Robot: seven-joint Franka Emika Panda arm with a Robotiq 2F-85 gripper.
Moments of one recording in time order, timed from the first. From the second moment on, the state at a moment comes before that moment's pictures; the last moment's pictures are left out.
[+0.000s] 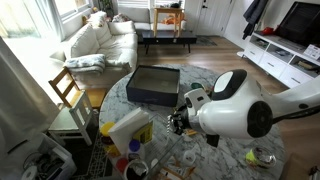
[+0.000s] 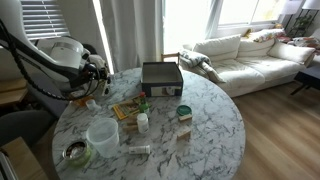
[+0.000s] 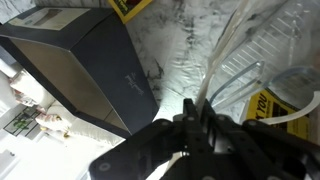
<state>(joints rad) 0.04 0.18 0.19 -2.29 -1.92 2.86 1.42</state>
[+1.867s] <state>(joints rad) 0.01 0.20 0.19 -2.22 -2.00 2.85 1.52</state>
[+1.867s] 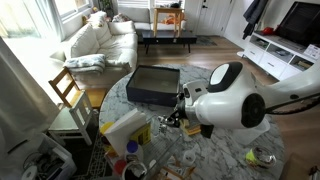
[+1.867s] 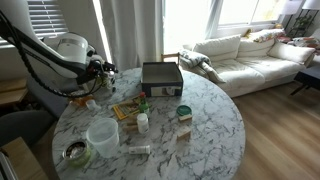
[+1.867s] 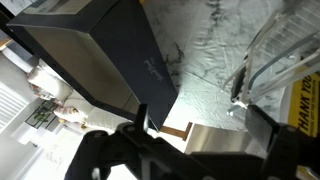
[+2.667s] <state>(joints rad) -0.11 0.10 0.07 -2.32 -1.51 3.28 1.27</state>
